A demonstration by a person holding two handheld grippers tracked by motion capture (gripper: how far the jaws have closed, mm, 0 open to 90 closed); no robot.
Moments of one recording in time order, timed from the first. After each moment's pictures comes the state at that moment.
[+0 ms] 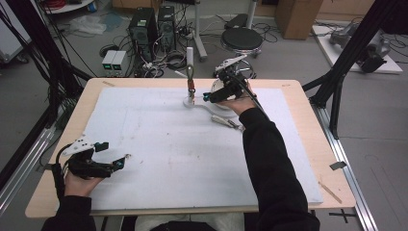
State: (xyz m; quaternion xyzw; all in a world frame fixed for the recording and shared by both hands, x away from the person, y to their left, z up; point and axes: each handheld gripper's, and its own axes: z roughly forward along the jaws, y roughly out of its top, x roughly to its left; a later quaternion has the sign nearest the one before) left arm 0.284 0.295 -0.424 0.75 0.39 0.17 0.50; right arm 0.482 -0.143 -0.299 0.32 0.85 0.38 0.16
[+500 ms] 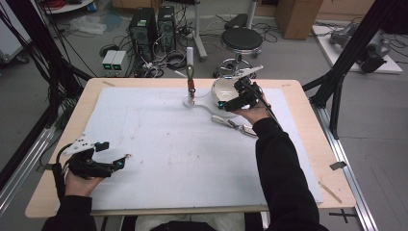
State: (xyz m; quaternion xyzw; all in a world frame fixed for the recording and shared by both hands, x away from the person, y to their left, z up) left arm 0.284 0.293 -0.423 0.75 0.39 0.17 0.50; right arm 0.469 -0.188 -0.323 0.35 0.85 0.37 0.17
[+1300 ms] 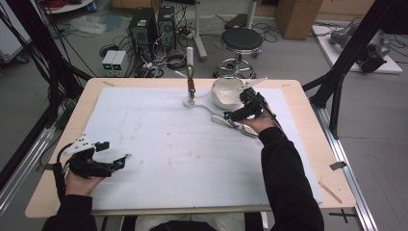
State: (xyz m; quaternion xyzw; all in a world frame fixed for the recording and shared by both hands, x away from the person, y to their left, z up) left arm 0.286 0.293 -0.423 0.75 0.39 0.17 0.50; right arm 0.462 -0.208 -0.354 0.34 0.85 0.36 0.14
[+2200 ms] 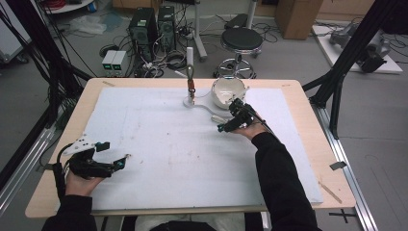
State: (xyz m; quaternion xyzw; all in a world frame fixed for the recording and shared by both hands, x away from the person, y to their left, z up) left arm 0.285 0.293 -0.423 0.75 0.39 0.17 0.51; right arm 0.471 -0.186 -0.402 0.31 0.89 0.31 0.08
